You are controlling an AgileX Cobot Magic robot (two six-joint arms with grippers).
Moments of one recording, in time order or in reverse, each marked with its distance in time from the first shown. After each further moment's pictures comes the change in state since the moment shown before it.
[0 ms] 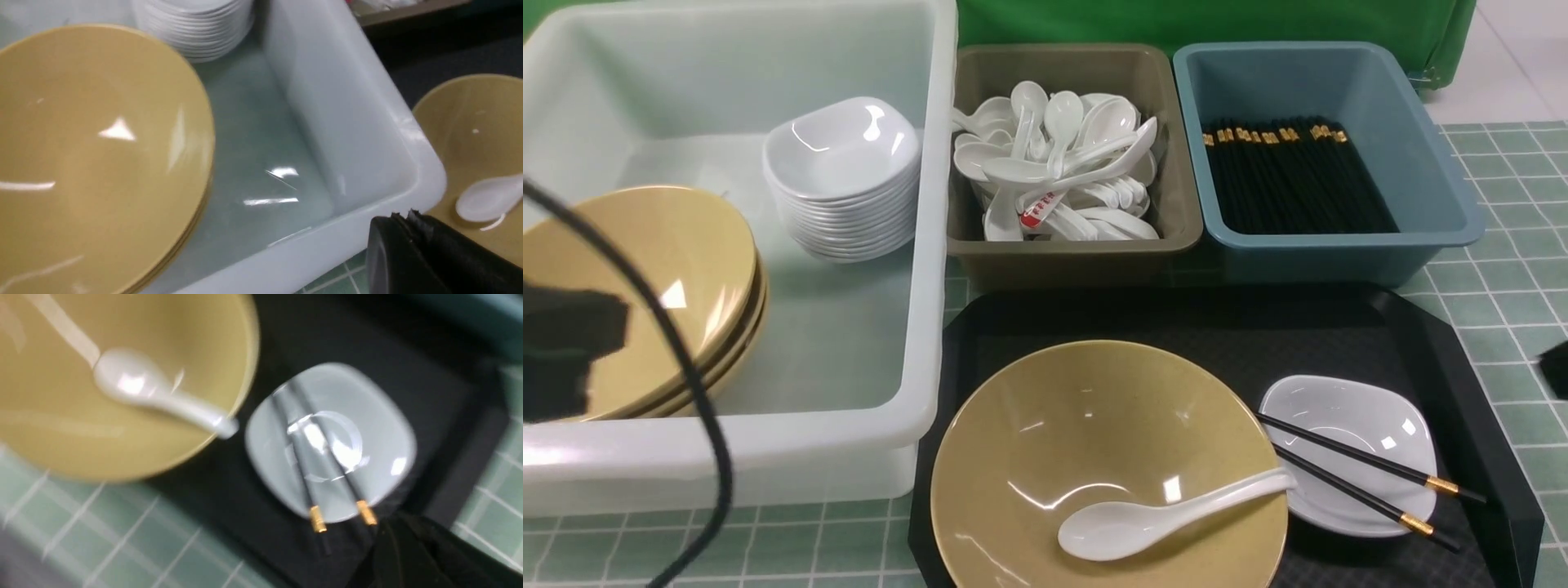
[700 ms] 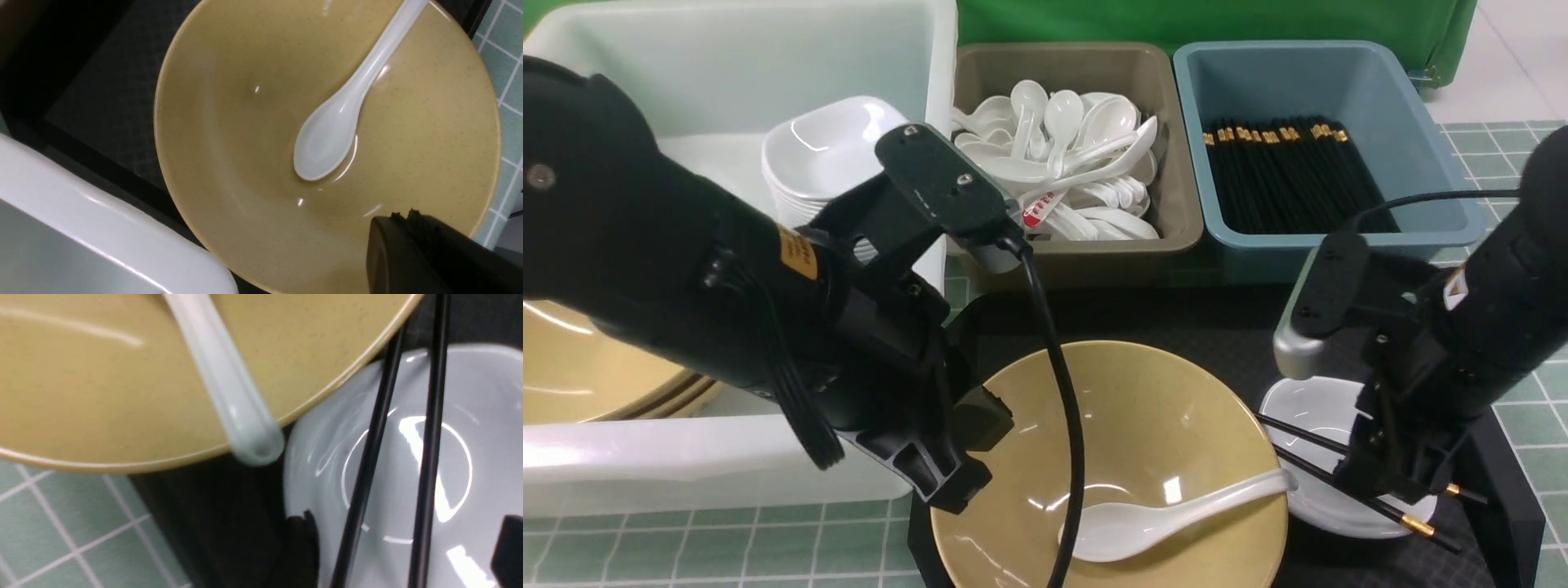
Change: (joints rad) right arm 0.216 0.490 -0.007 -0.145 -0.199 -0.162; left arm -0.518 0.408 -0.068 -0.019 -0.092 0.108
